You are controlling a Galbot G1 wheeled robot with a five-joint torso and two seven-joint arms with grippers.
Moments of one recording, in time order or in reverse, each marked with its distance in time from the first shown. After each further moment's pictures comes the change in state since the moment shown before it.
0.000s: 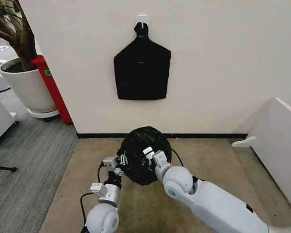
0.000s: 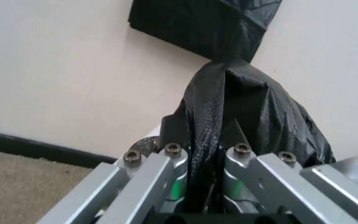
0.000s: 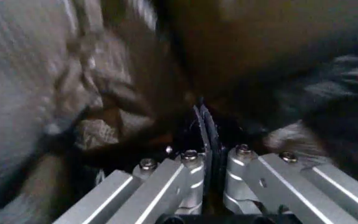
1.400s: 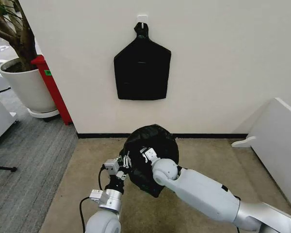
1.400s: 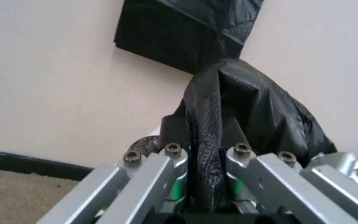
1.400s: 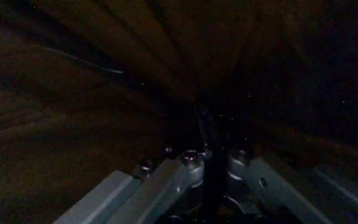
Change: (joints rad) left arm 0.072 -0.026 -0.008 -0.075 0.064 -0.023 0.028; right arm 0.136 0.073 -0.085 -0.241 0.008 -0.023 0.003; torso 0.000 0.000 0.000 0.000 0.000
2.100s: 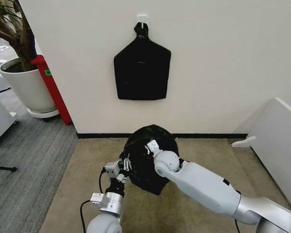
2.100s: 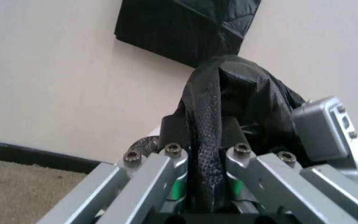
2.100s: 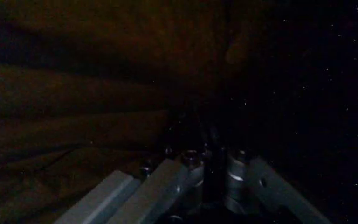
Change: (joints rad) left arm 0.029 -0.013 0.011 0.003 0.019 -0.009 0.001; right arm 0.052 0.021 0.013 -0.022 0.015 0.000 0.007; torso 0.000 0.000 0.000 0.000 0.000
